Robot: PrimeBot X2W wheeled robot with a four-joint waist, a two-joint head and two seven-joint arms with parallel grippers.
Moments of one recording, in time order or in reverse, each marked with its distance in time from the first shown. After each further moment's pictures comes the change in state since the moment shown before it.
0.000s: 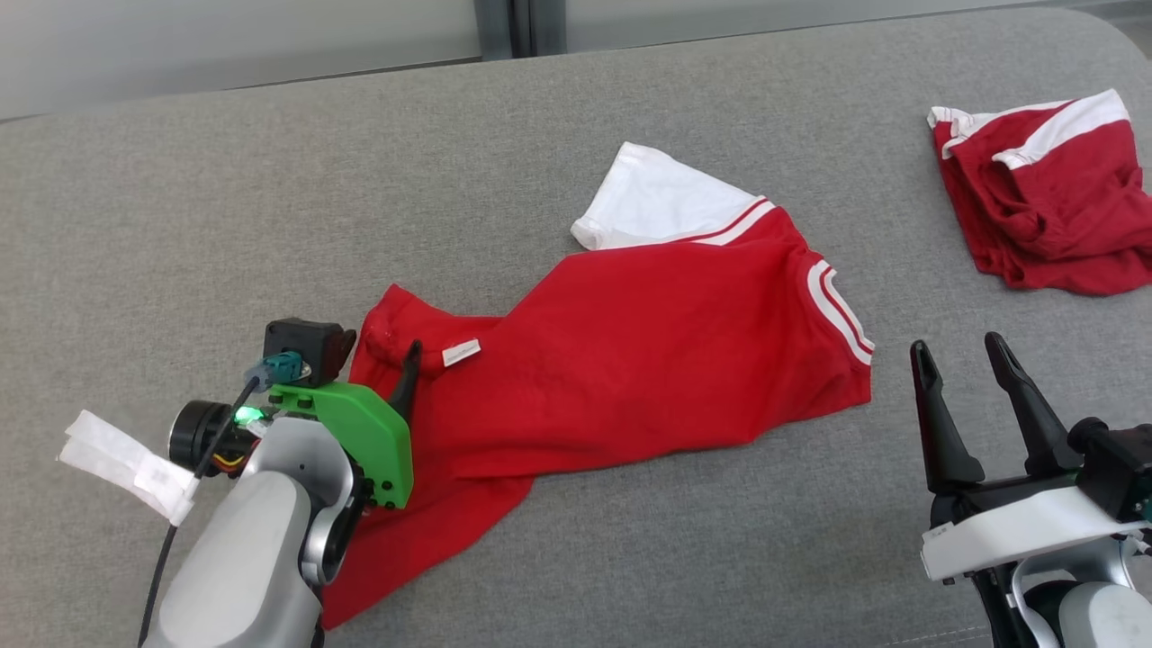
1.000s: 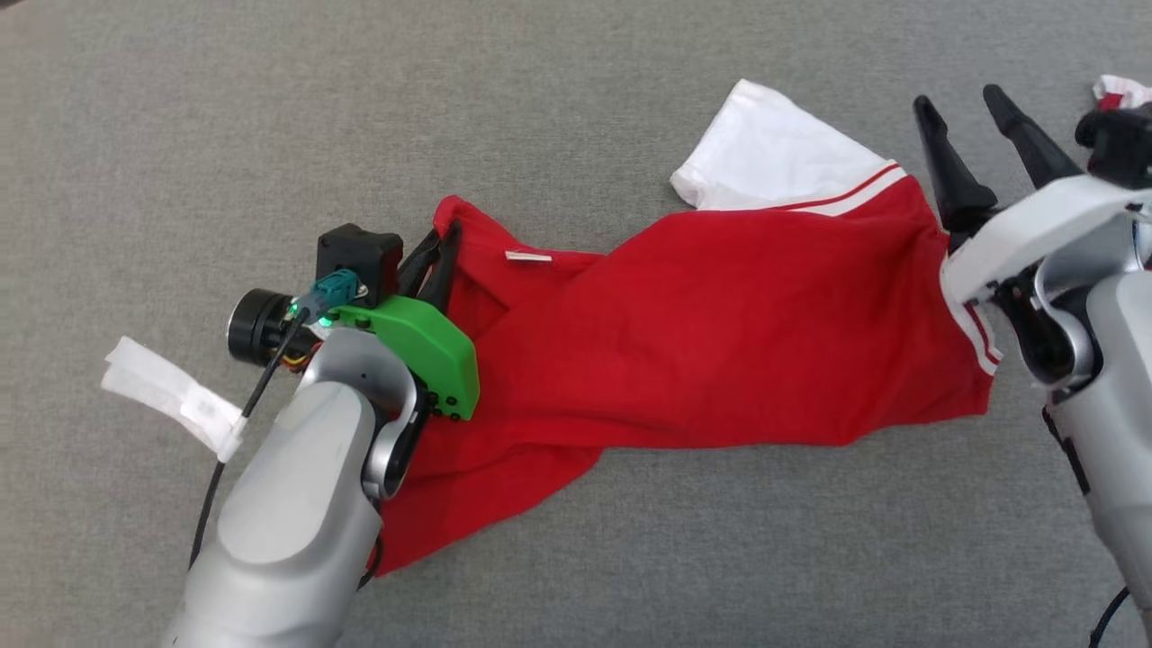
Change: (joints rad) left arm -0.174 -0.090 -0.056 0.059 0.013 -0.017 -0.136; right arm -0.656 -0.243 0.202 0.523 0.259 0.000 0.065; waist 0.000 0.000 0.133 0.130
